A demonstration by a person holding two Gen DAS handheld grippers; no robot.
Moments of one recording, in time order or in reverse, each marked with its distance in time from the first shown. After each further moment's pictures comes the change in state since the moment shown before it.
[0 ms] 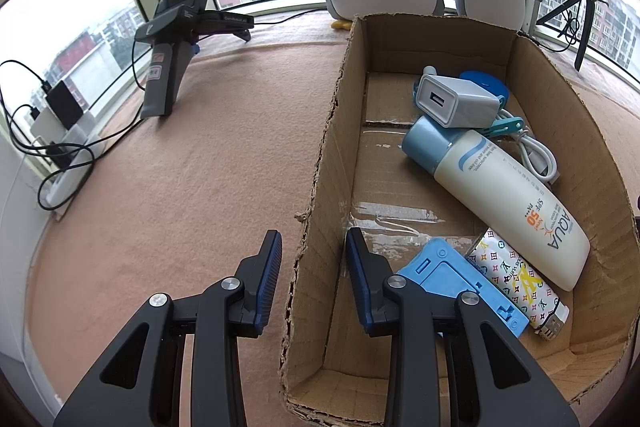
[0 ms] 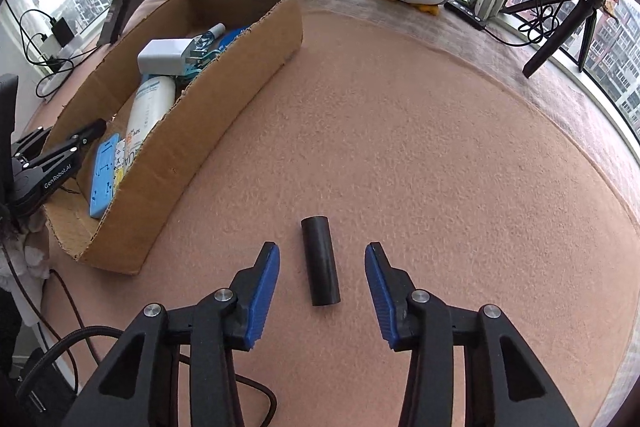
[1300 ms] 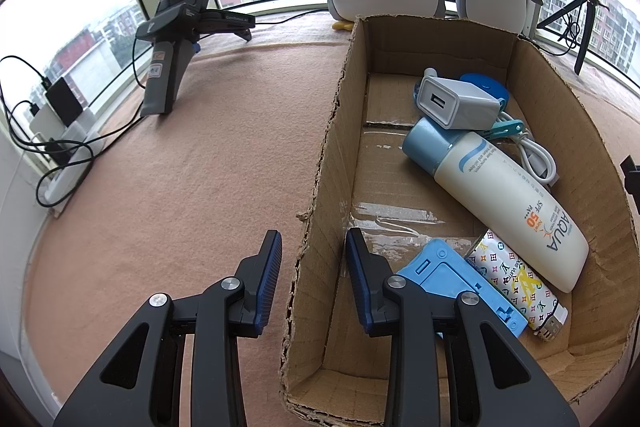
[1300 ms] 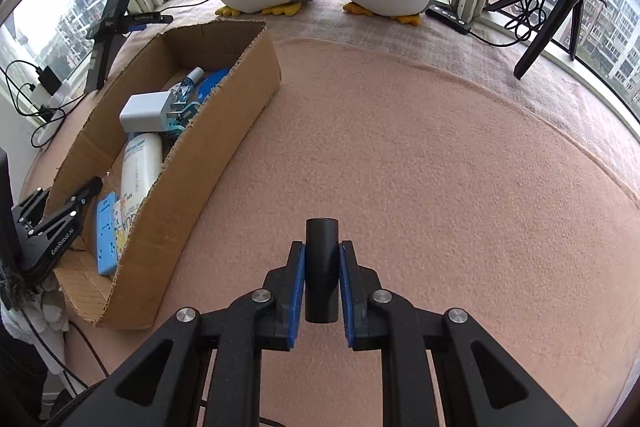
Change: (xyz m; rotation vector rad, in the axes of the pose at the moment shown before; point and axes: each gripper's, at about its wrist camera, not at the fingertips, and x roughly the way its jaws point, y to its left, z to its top) left arm 0.000 0.001 -0.001 -0.004 -0.001 -0.002; right arm -0.014 -0.008 0.031 0.119 -0.074 0.029
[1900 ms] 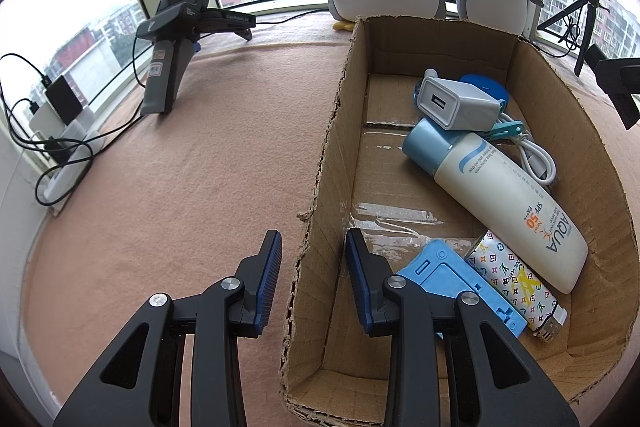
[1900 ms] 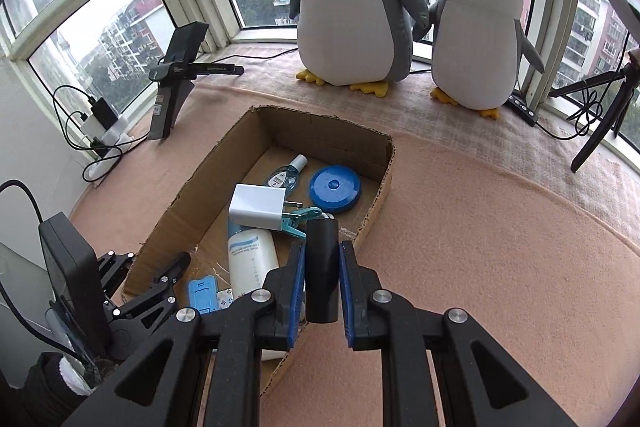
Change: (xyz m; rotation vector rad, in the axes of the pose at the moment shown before) left arm 0.000 0.000 0.000 0.000 0.000 -0.001; right arm -0.012 0.075 0.060 -0.084 -0.120 0.133
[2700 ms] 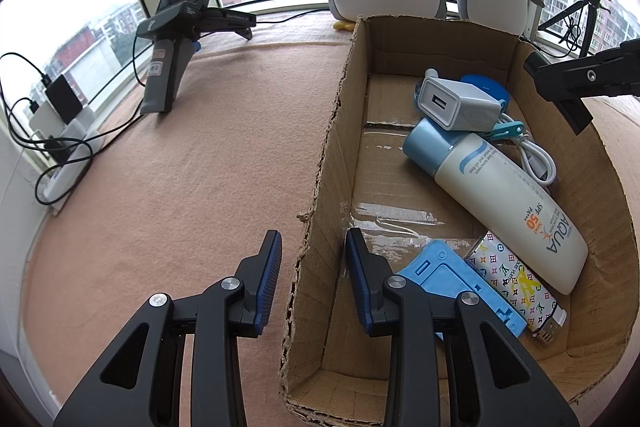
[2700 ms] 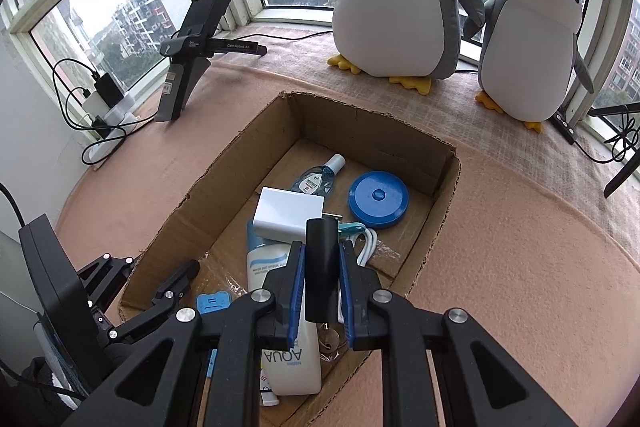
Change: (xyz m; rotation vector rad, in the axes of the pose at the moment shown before) left arm 0.000 0.001 0.000 -0.001 0.000 -0.001; right arm 0.036 0.021 0.012 -0.061 0.042 0.010
